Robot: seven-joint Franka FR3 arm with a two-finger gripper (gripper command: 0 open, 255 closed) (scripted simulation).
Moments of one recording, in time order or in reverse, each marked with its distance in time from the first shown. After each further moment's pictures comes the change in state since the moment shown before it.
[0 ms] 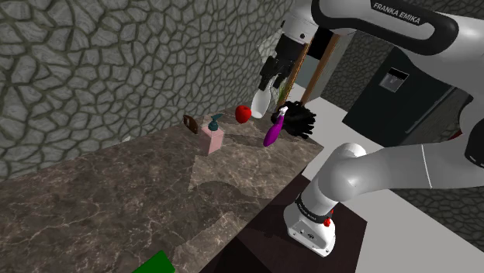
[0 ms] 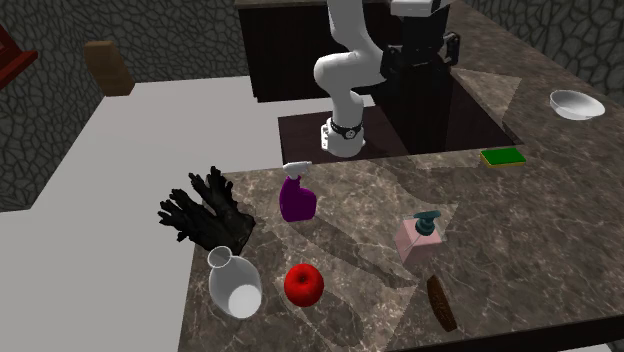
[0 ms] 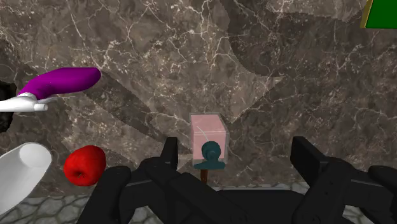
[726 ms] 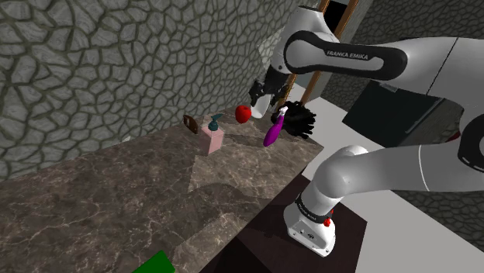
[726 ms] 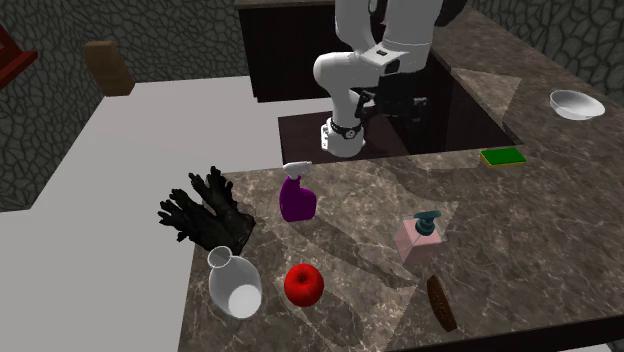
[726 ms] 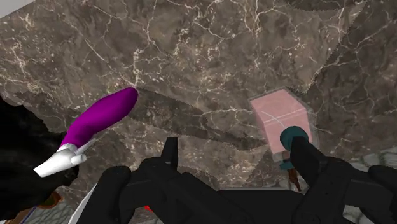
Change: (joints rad) arm -0.168 0.027 0.087 -0.246 -0.079 0.314 0.294
